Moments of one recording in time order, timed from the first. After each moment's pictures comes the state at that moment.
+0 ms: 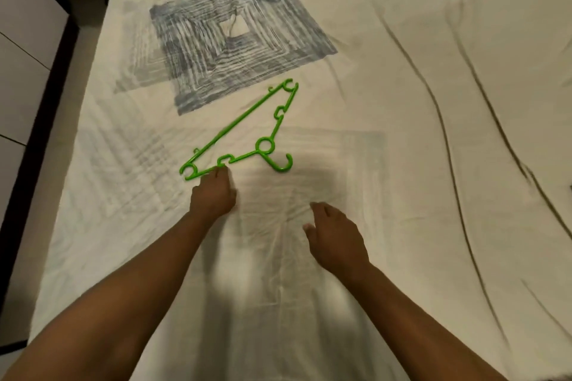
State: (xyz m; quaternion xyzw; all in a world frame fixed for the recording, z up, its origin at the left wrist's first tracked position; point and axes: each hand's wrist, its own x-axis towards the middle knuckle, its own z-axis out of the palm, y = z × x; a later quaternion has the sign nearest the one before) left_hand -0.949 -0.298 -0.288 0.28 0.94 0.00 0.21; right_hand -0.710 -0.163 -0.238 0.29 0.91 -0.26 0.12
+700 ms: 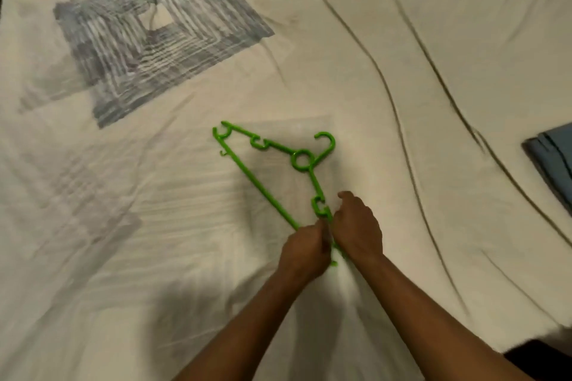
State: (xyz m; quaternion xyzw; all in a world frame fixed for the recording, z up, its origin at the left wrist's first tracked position) left_hand -0.713 -0.163 -0.317 0.43 0.82 0.12 0.36; right_hand -0.648 -0.070 -0.278 0.53 0.78 -0.33 0.09
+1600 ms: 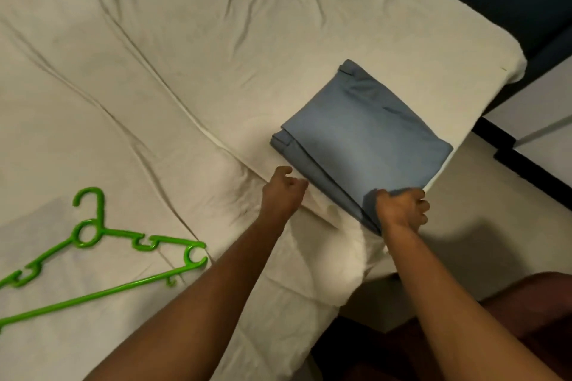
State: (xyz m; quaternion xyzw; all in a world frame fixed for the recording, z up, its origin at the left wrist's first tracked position) left_hand -0.440 0.178 -0.301 0.30 0.73 0.30 0.53; right_hand -0.248 0.197 -0.293 0.89 0.31 -0.29 -0.15
